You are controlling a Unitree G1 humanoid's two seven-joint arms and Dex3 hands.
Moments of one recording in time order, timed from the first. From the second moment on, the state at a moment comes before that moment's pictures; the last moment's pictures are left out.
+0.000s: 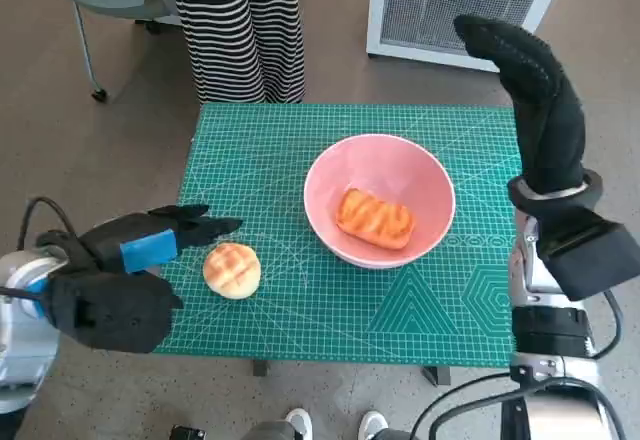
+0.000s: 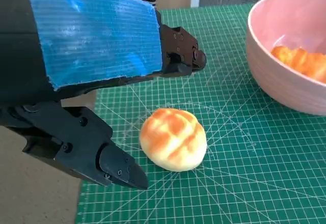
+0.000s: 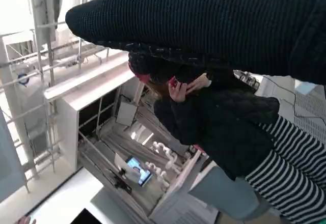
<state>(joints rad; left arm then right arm) -0.25 0.86 -0.07 -0.24 0.34 0.10 -0.79 -0.78 -0.26 -0.11 0.57 0.12 -0.78 0.29</state>
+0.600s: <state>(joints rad) -0.35 0.71 -0.26 0.04 0.54 0.01 -0.58 -0.79 -0.26 -0.11 0.59 0.16 -0.79 0.34</state>
